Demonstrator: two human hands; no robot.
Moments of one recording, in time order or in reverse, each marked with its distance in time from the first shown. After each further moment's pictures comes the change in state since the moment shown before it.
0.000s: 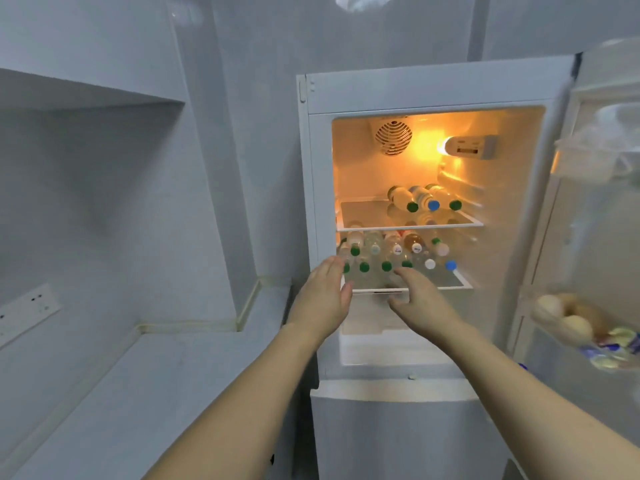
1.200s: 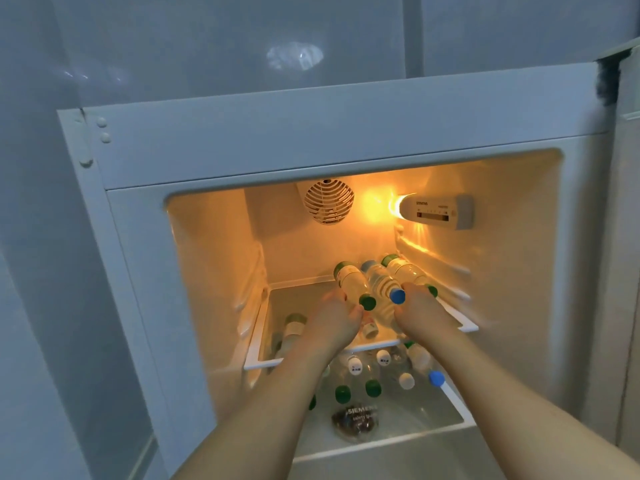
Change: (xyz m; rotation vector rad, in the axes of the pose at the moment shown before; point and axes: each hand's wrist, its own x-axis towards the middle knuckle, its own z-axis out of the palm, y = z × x) left_hand 0.354 0.026 0.156 -0.146 -0.228 -0.110; right_hand 0.341 0.166 -0.057 -0.111 0.194 0.271
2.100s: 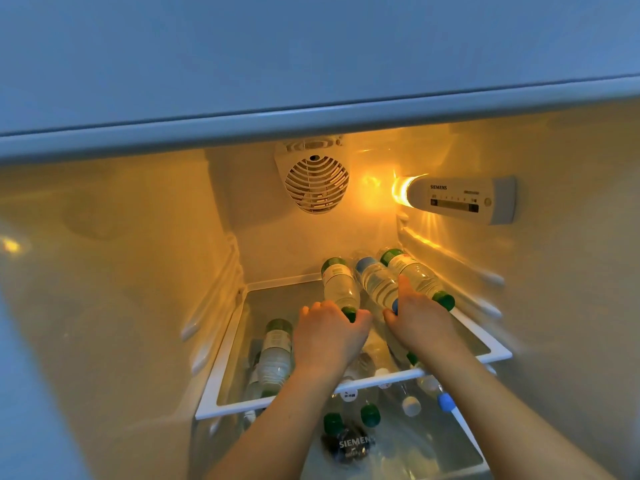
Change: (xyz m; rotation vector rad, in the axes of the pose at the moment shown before) left_hand 0.077 -0.032 0.059 0.257 0.204 -0.156; right_hand 0.069 0.017 0.046 -0.251 0.120 -0.106
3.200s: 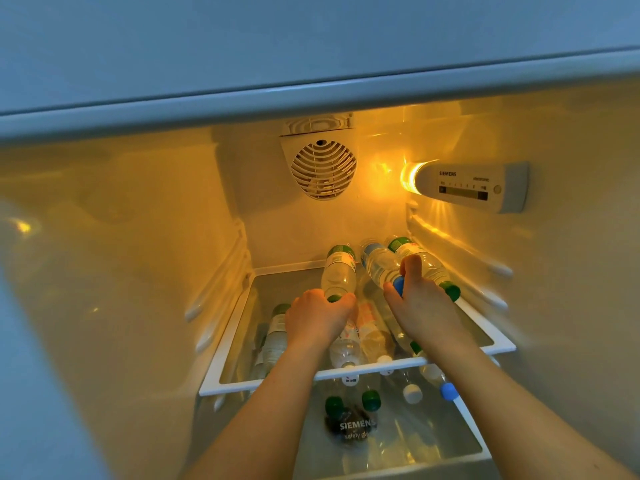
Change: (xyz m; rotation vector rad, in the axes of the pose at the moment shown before) left_hand 0.012 -0.011 -0.003 -0.228 -0.103 -0.206; right_hand -0.009 -0.003 -0.016 0.129 0.043 -0.051
